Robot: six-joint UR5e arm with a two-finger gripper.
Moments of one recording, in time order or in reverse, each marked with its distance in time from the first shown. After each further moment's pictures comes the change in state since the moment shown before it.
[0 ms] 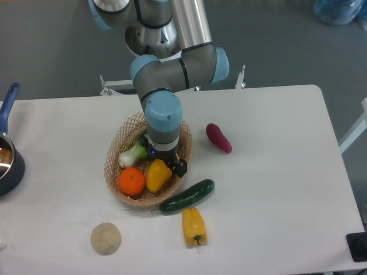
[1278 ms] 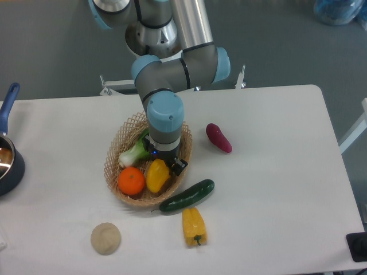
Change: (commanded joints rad) arm 0.018 0.075 0.008 -0.008 -0.006 0.003
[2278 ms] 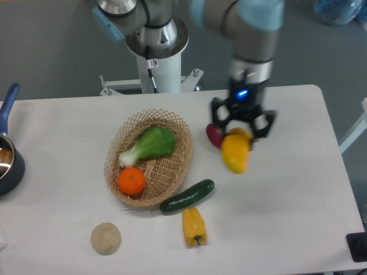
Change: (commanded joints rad) arm 0.528 0.152 0.198 0.000 -0.486 0.060
